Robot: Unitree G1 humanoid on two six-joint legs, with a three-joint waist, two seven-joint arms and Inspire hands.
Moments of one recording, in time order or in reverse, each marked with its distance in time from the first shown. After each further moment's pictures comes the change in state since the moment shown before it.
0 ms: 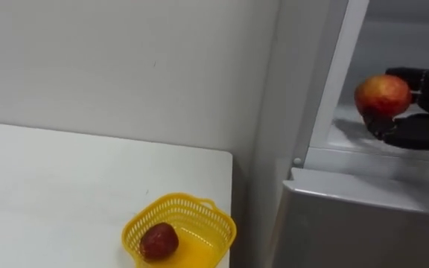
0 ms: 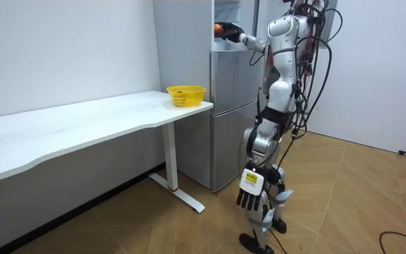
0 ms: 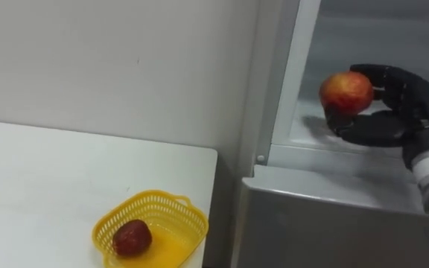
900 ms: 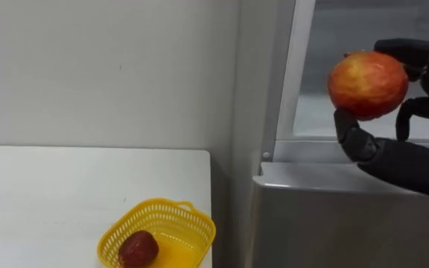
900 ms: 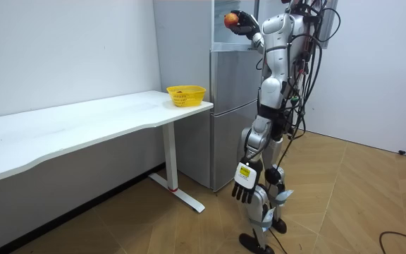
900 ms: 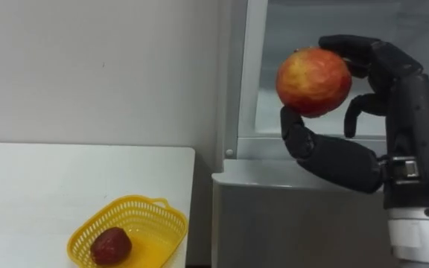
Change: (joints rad) left arm -0.030 -0.044 -0.060 0.108 -0.013 -0.100 -0.003; right arm 0.287 0.221 0.012 -0.549 -0.480 -0.152 -0.103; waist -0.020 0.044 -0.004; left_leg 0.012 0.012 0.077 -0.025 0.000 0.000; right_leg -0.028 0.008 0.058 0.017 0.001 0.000
